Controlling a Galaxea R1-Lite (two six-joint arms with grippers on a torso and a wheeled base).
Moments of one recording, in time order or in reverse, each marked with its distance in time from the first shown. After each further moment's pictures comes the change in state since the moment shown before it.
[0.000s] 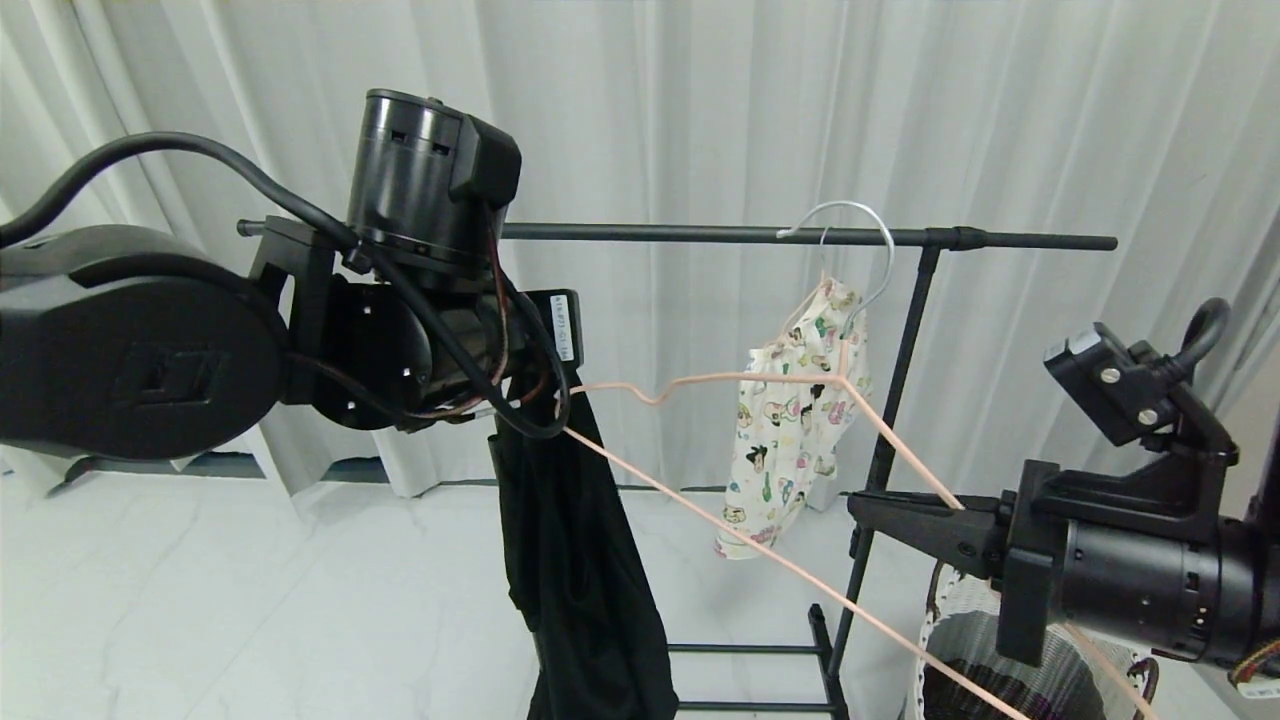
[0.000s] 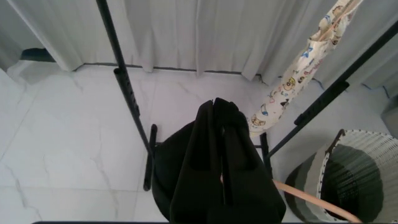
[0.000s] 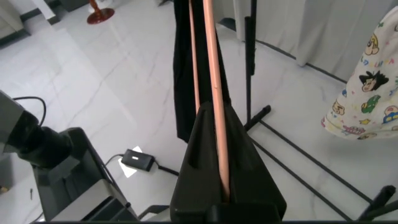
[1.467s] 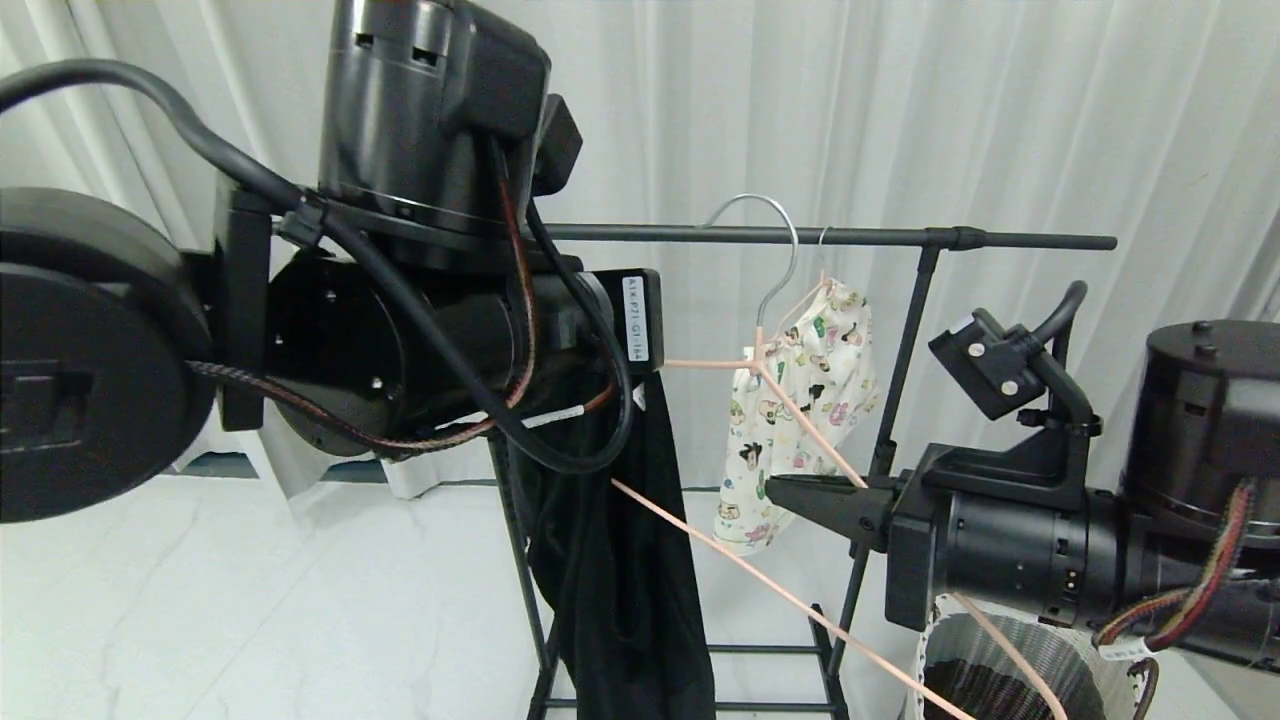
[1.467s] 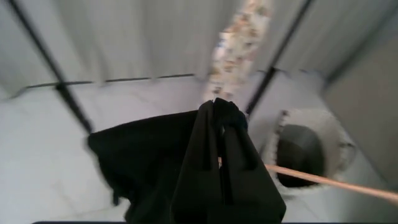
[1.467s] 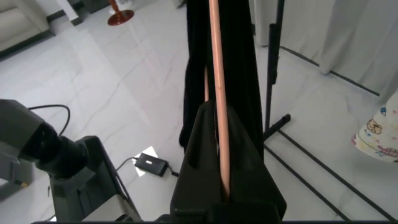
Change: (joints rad) left arm -0.179 -0.048 -0.042 0.000 -0.112 0.004; right arm 0.071 0.153 -0.098 -0.075 -0.001 0.047
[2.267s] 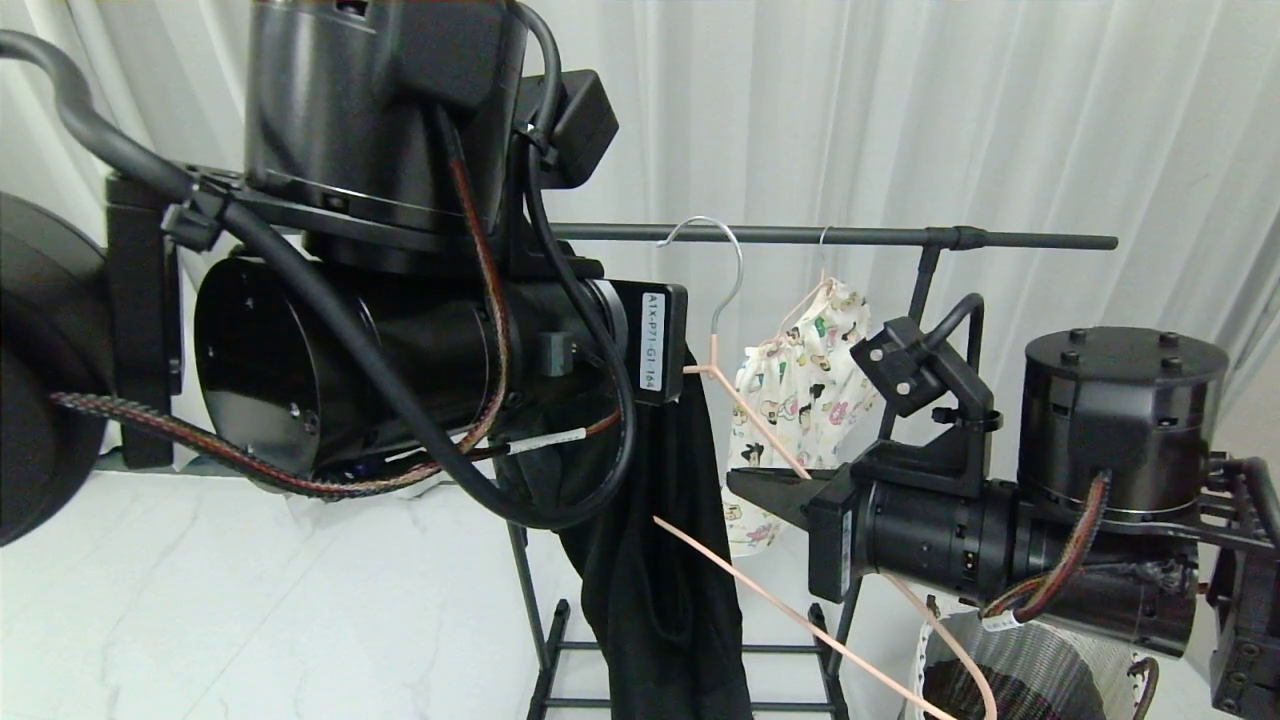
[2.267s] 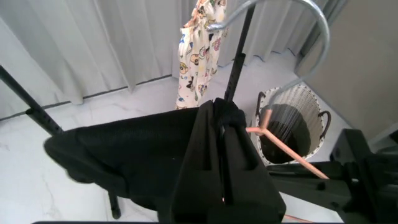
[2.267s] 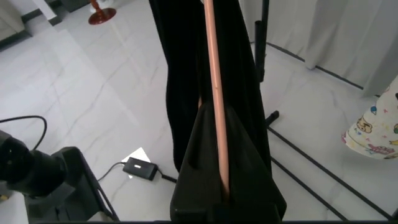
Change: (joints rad) left arm -0.052 -0.043 0.026 0.000 -0.050 0.110; right arm 0.019 0.115 -0.063 -0.028 -0.080 -0.002
